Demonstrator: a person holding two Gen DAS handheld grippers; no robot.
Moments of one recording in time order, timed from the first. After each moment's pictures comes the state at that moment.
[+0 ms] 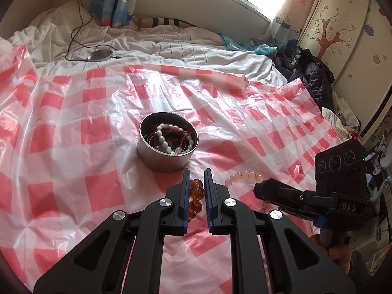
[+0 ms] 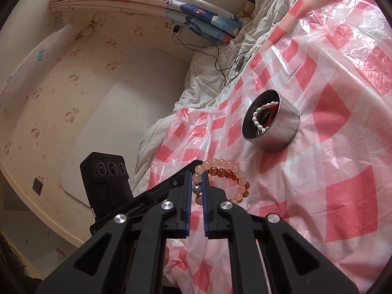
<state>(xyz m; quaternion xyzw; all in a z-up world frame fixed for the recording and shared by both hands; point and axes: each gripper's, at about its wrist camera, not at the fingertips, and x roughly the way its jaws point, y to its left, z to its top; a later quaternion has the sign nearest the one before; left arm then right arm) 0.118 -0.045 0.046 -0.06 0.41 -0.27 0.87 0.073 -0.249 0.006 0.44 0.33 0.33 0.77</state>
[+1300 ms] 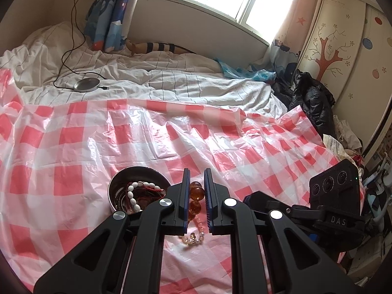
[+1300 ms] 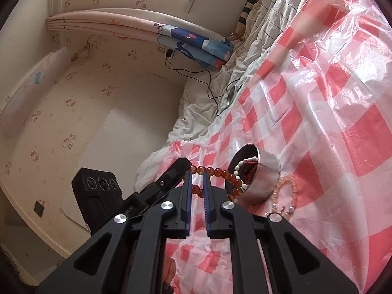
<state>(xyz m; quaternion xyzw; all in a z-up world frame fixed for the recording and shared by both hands) 0.167 -0.099 0.063 -0.09 0.35 -0.26 0.90 0.126 -0.304 0.011 0.46 0.30 0.29 0.78</state>
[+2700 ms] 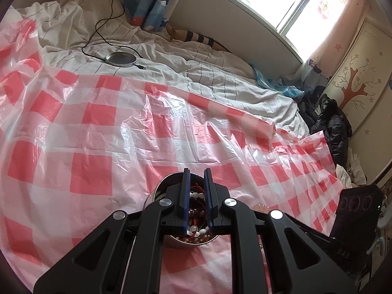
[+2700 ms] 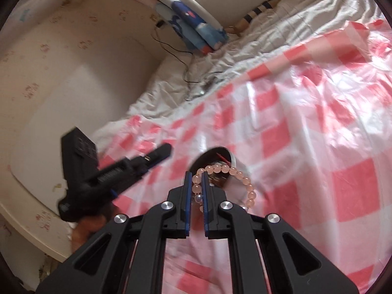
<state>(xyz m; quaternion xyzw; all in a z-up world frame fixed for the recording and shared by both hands) 0.227 -0.042 0.026 -0.17 0.39 -0.20 0.88 0.160 -0.263 0.027 0.30 0.36 0.26 0.85</state>
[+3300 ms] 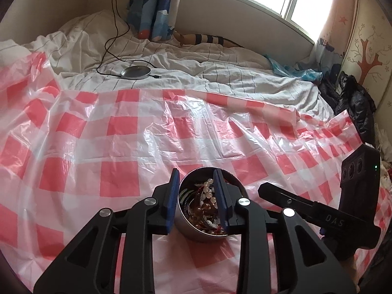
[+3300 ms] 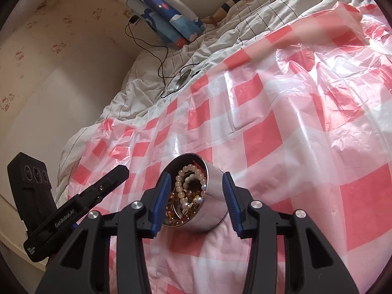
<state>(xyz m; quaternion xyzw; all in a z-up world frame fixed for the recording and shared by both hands) 0.207 -0.057 0.034 -0.06 0.38 -0.14 0.91 0.202 -0.259 -0.012 0.30 0.40 0.19 0.84</state>
